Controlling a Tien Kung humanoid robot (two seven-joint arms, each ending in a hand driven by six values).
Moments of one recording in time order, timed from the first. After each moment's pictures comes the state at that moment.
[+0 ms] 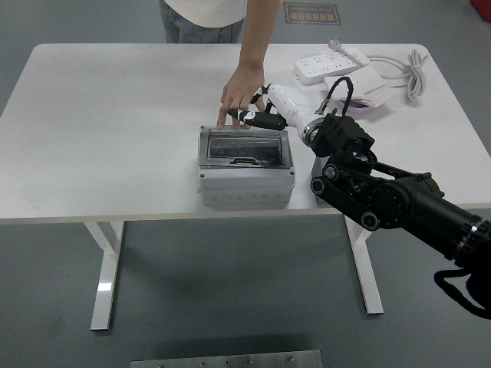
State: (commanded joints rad) left arm -0.11 0.35 -0.82 -0.44 0.63 0.12 0.42; right arm 0.89 -0.15 0.58 0.92 -1.71 -0.21 -0.26
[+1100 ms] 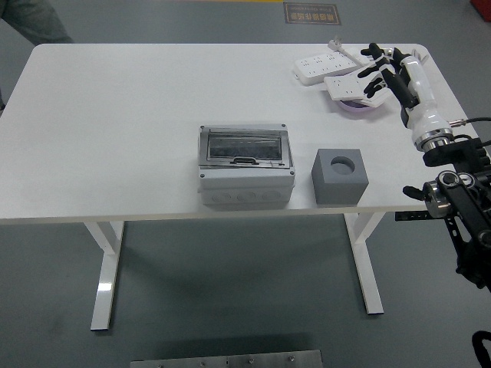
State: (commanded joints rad) left arm -0.08 0.33 -0.79 -0.44 0.57 0.13 0.40; right arm 0.41 -0.26 1.38 1.21 -1.18 -0.11 0.19
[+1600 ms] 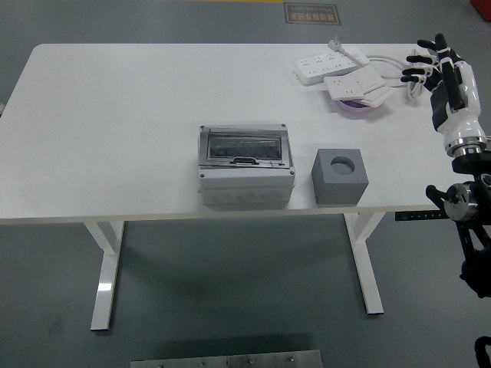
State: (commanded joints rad) left arm -0.08 0.32 -0.77 -0.43 0.55 0.13 0.39; right arm 0.37 -0.25 1.48 1.18 -1.00 -0.08 0.23
